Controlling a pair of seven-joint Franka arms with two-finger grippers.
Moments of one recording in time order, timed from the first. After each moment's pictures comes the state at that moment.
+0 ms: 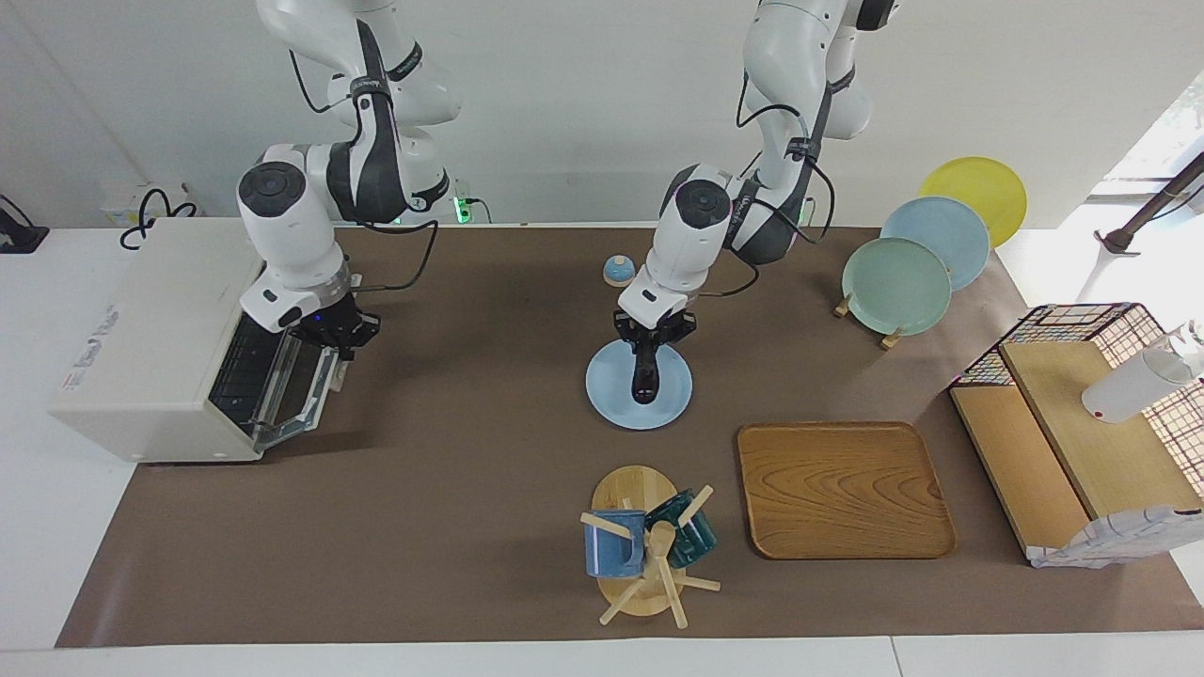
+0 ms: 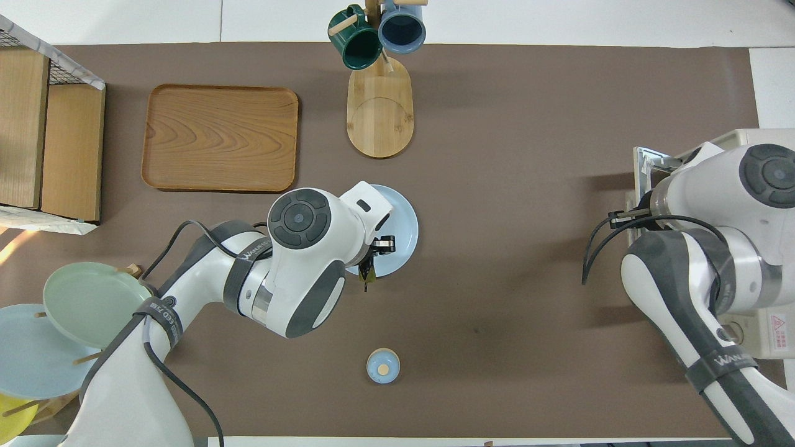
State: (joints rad) left arm -0.62 0.24 -0.06 -2.01 -0.17 2.29 -0.52; right arm 0.07 0.04 -0.04 -2.17 -0.12 2.20 -0.01
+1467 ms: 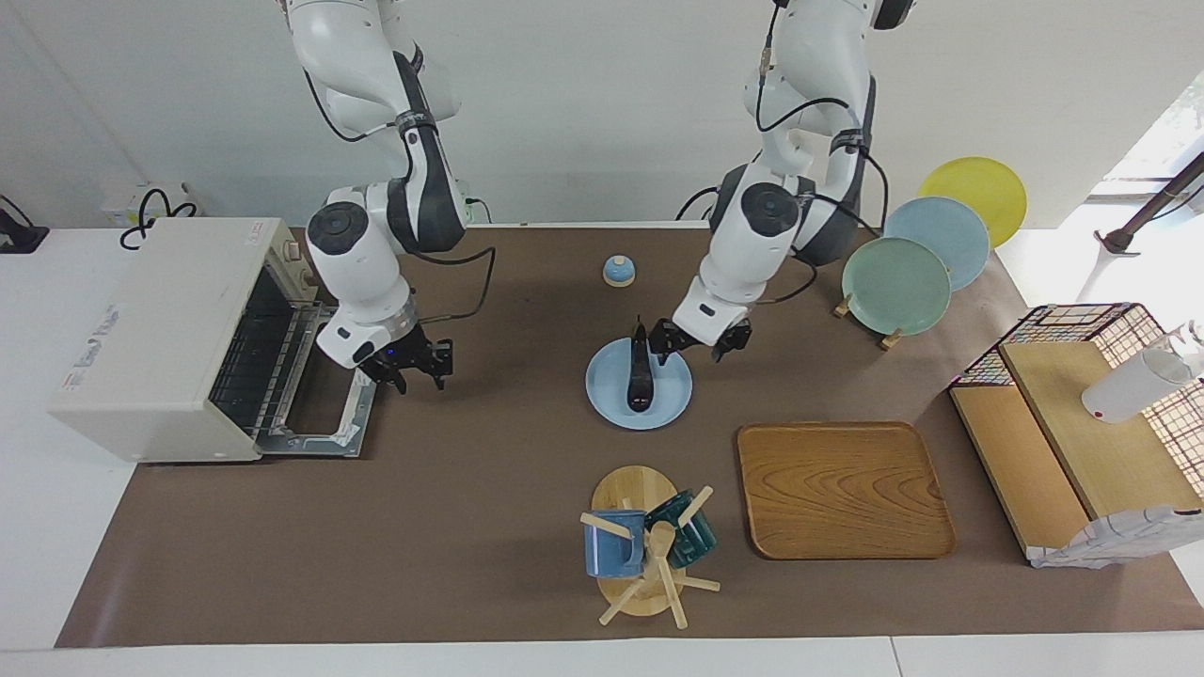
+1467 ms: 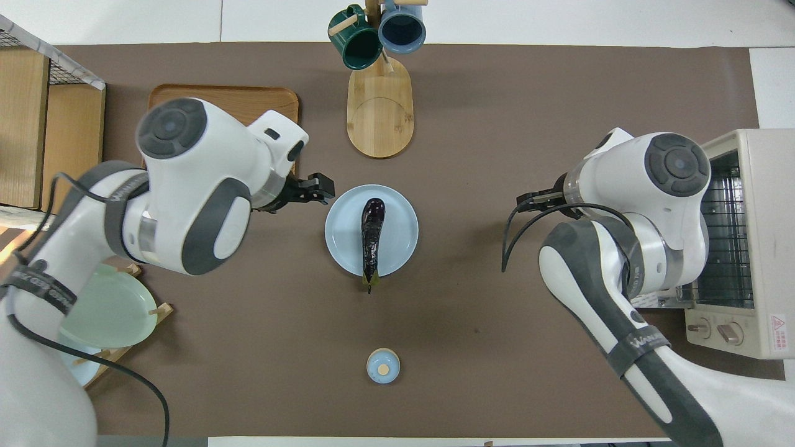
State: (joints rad) left arm -0.38 0.21 -0.02 -1.79 -0.15 1.99 -0.40; right arm 0.28 0.14 -0.03 -2.03 0.06 2.25 0.09
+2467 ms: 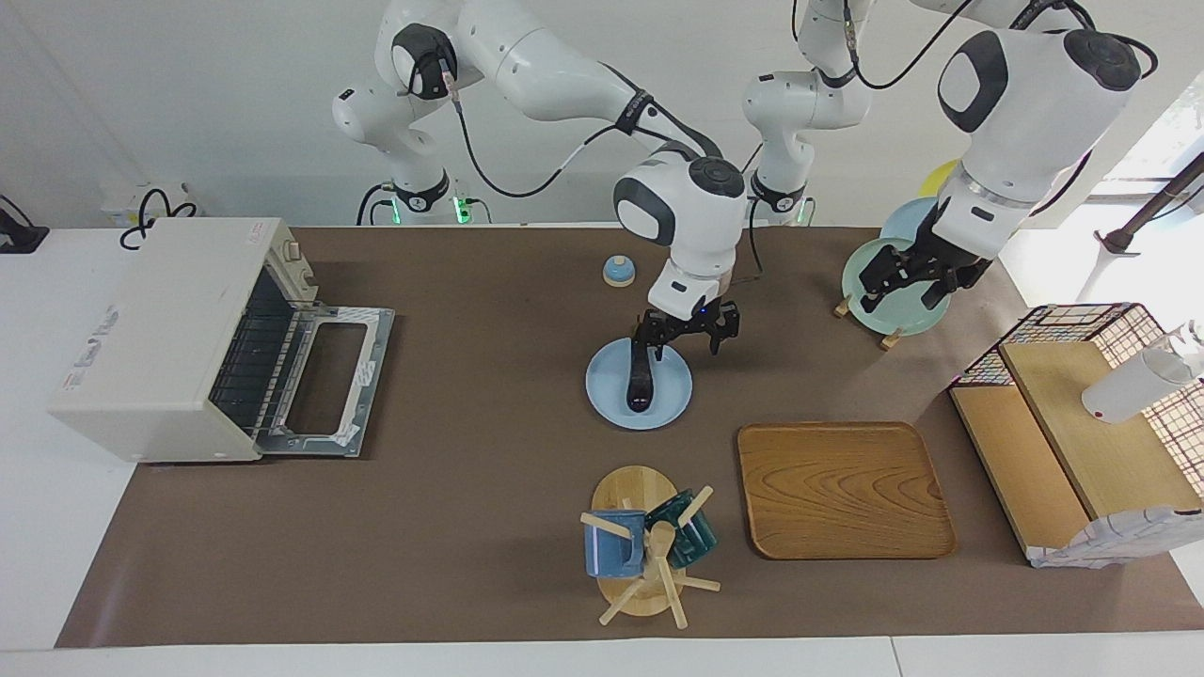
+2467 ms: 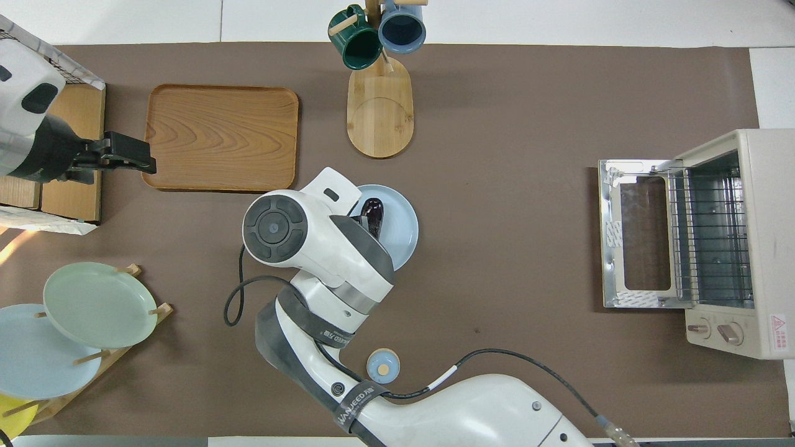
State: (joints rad) left arm -0.10 0.03 -0.02 -1.65 -0.09 1.71 -0.15; right arm 0.81 0.66 -0.01 -1.30 -0.10 2.06 0.74
